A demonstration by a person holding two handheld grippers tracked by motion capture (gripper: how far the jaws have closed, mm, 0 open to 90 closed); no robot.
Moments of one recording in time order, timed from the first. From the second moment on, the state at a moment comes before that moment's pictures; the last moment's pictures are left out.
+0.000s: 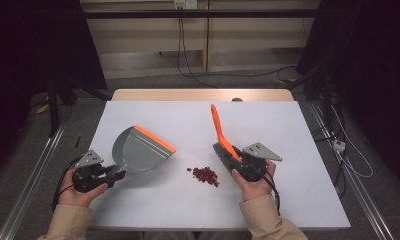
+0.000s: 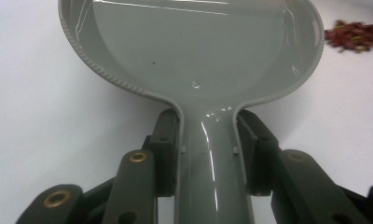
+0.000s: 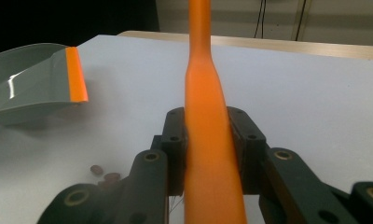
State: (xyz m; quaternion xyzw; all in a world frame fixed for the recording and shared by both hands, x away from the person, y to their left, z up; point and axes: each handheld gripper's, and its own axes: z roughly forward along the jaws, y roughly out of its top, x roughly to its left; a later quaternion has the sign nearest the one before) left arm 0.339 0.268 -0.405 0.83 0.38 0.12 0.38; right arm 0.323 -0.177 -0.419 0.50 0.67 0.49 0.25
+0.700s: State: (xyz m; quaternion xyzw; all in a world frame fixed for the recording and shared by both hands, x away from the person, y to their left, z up) left arm 0.310 0.240 -0.413 0.89 0.27 0.04 0.36; right arm 0.326 -0.172 -0.424 0.48 0.69 0.48 0.26
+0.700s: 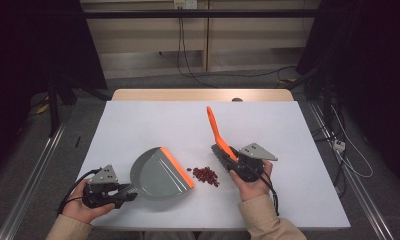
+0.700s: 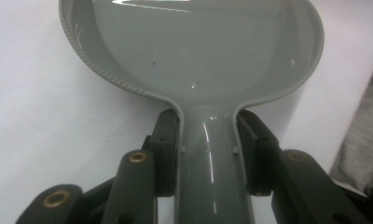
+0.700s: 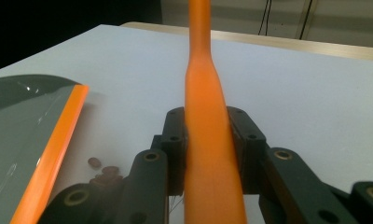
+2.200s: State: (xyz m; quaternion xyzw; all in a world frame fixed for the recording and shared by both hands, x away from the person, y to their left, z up) left arm 0.305 0.212 -0.428 0.91 0.23 0.01 0.35; right arm 0.316 -0.151 -0.441 0.45 0.74 0.43 0.27
